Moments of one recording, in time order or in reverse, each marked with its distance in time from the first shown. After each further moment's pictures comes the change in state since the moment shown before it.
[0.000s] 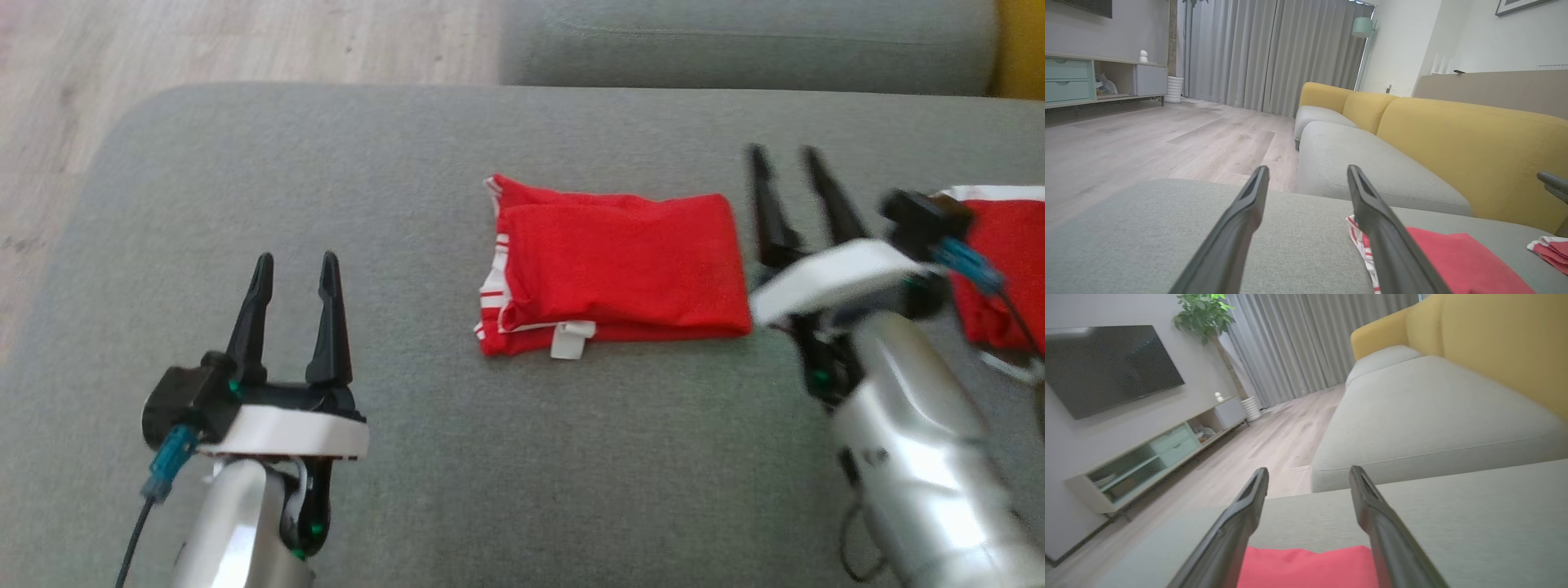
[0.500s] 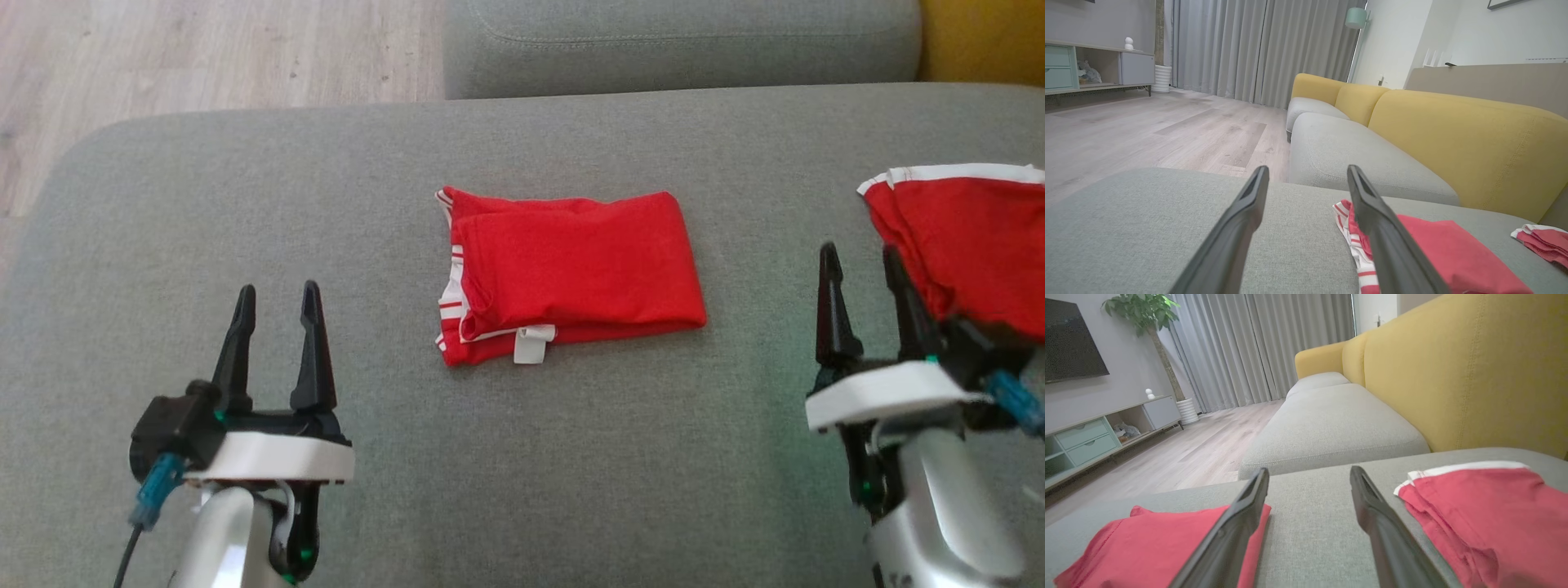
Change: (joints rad) left arm 0.058 -0.003 0.044 -0.006 0.002 -0.001 0.000; right arm 0.340 0.052 -0.296 -0.303 -0.332 0.000 0.000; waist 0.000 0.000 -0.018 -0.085
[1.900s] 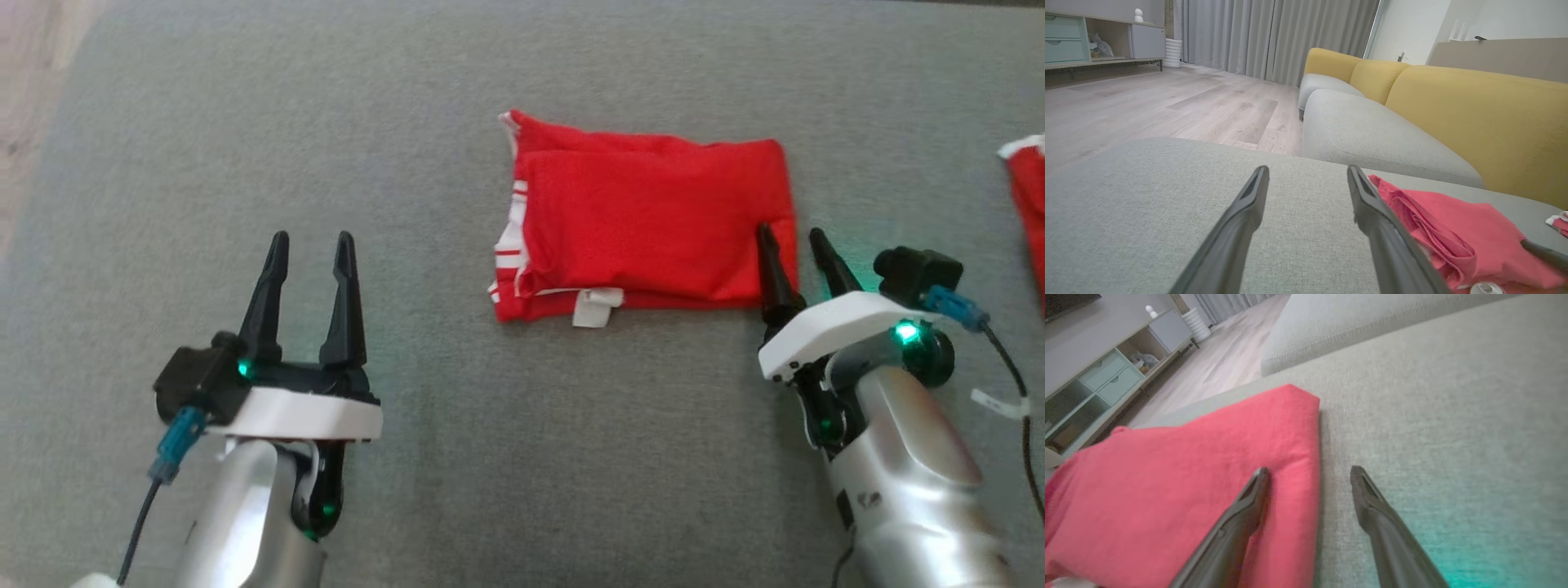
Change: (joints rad) left arm -0.085 -0.008 -0.063 -0.002 -0.014 -0.011 0.000; right arm -0.215 0.004 0.109 0.285 0.173 0.000 0.137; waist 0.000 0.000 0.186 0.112
